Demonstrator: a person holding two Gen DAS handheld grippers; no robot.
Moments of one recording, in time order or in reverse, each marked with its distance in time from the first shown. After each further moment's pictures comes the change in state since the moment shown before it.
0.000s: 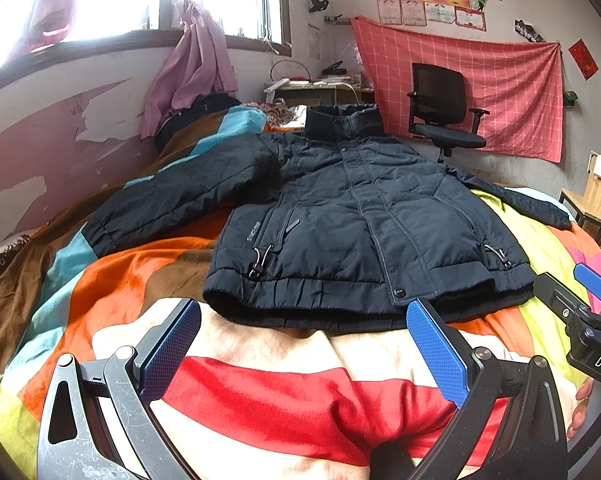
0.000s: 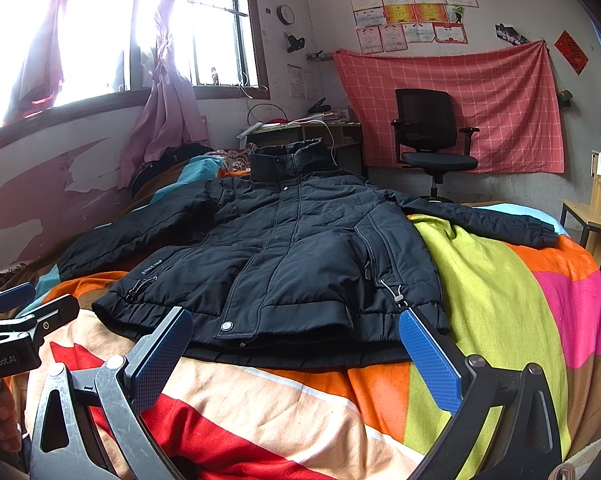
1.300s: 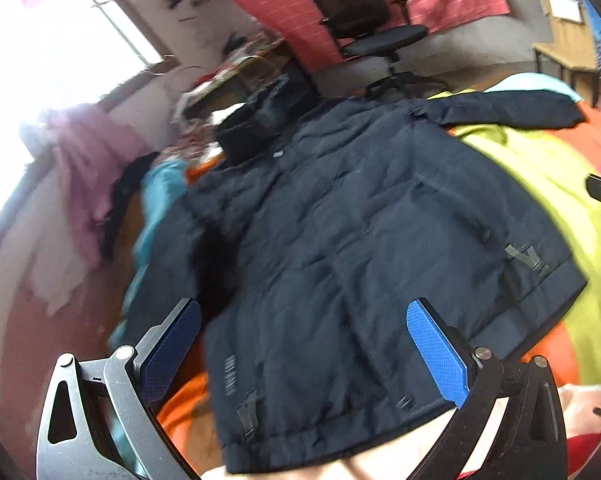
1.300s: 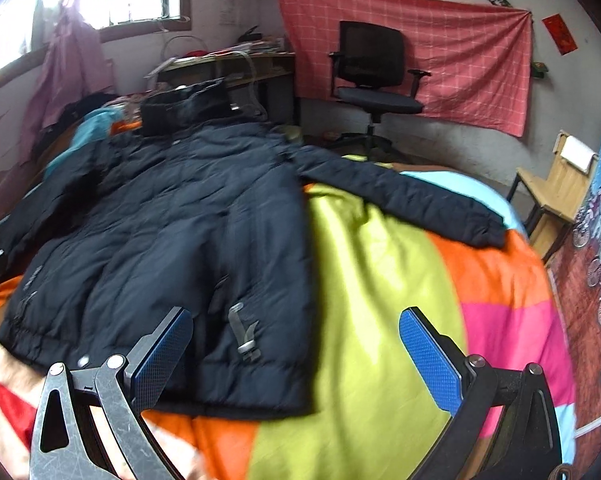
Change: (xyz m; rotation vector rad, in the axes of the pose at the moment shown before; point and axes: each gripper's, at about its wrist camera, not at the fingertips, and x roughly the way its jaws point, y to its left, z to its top) left arm 0.144 -0.117 0.138 0.525 0.180 0.011; right arm 0.094 -0.136 0.098 0.019 0.306 -0.279
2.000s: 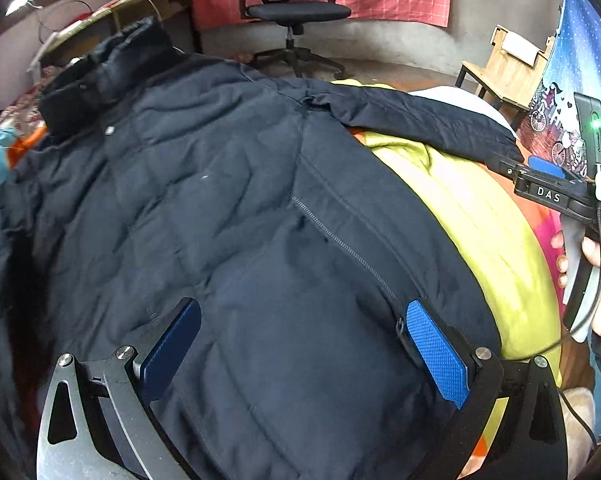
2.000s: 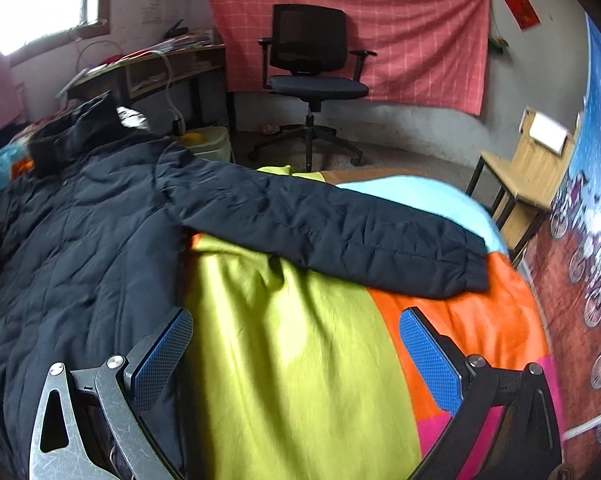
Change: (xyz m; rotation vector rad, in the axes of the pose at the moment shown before) left arm 0.129 -0.031 0.084 -0.068 0.141 -0.539; right arm 0.129 -0.090 0.073 0.157 0.059 -0.135
